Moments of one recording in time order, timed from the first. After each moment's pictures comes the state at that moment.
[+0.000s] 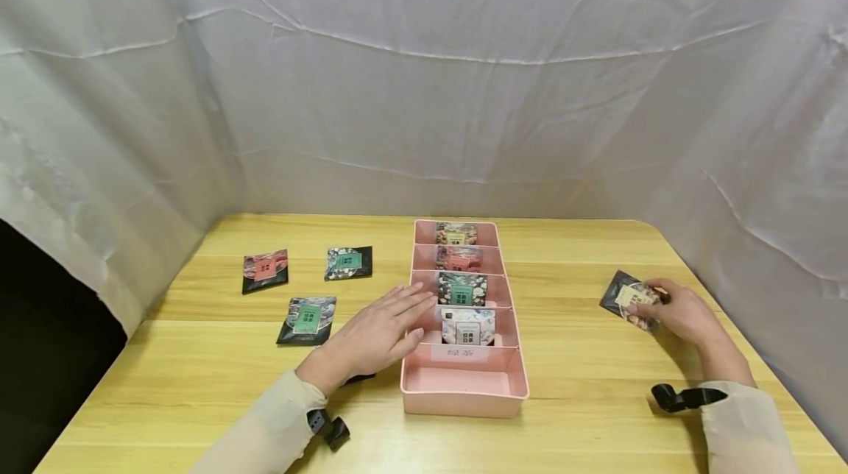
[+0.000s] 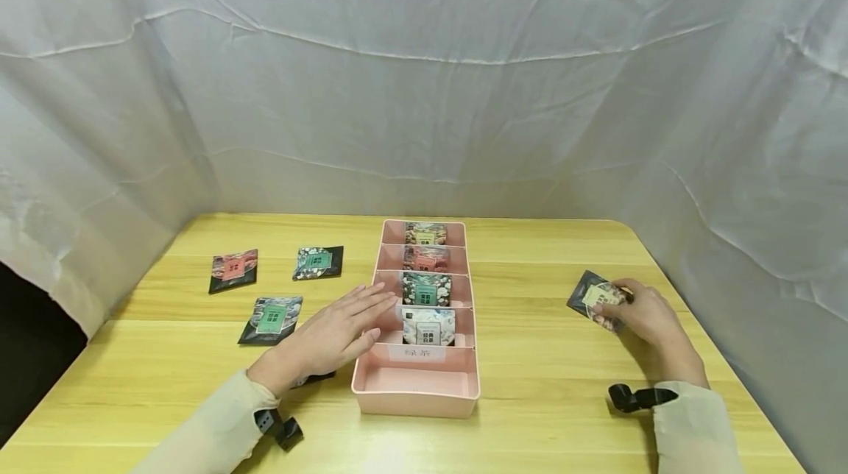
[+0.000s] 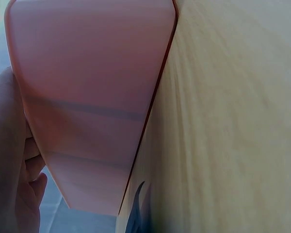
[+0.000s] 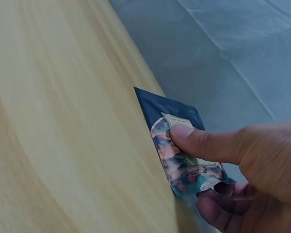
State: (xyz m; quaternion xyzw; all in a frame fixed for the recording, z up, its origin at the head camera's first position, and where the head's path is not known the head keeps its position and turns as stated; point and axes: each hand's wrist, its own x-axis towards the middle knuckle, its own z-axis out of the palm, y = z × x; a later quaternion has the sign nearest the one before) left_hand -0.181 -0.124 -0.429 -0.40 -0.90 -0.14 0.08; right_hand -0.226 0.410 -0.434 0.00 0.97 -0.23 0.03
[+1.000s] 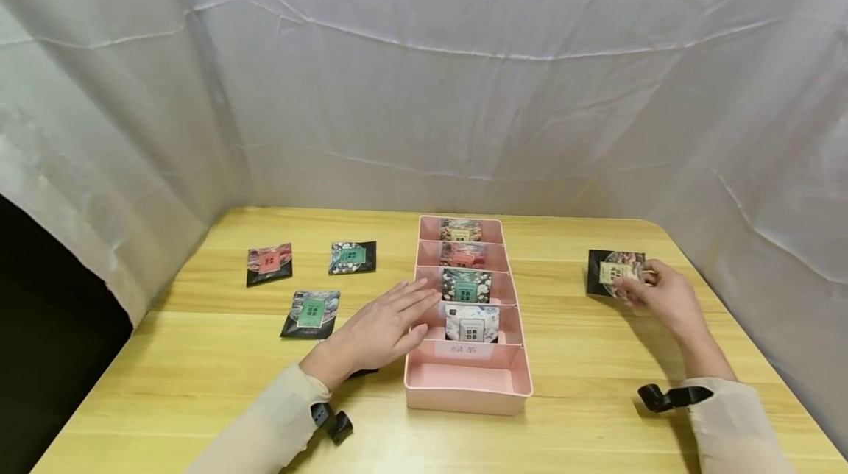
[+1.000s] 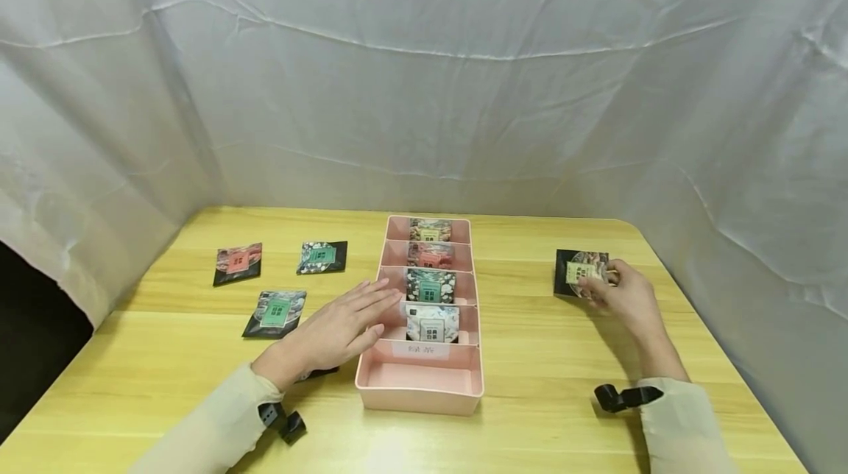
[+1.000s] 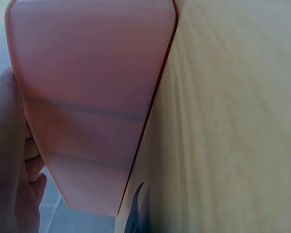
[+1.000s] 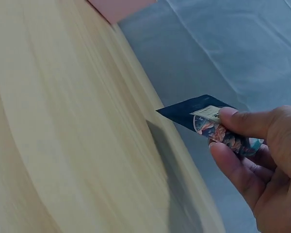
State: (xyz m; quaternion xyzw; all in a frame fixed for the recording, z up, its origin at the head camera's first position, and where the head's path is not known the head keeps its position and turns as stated) left_hand -0.182 -0.124 -0.429 -0.41 -0.90 -0.14 0.09; right_hand -0.229 0.363 -0.420 -0.01 0.93 -0.35 -0.08
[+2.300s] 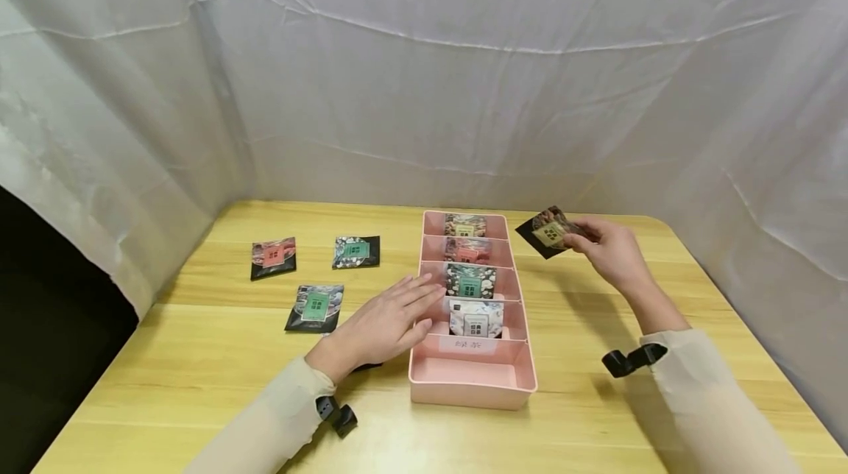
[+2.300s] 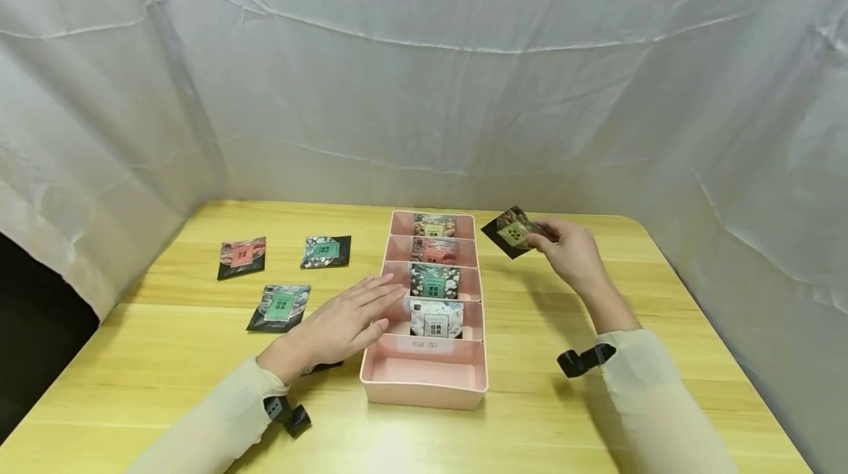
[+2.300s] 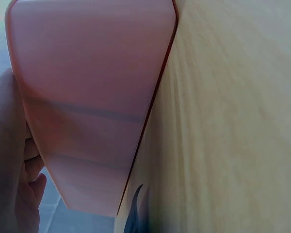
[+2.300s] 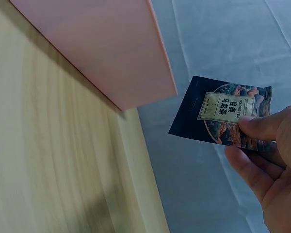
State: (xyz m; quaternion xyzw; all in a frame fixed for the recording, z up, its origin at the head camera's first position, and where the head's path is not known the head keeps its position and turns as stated) left_hand -0.182 -0.123 -0.429 -0.42 -0.89 -0.14 0.09; right_hand -0.266 0.265 -0.373 -0.13 0.92 -0.33 -0.14
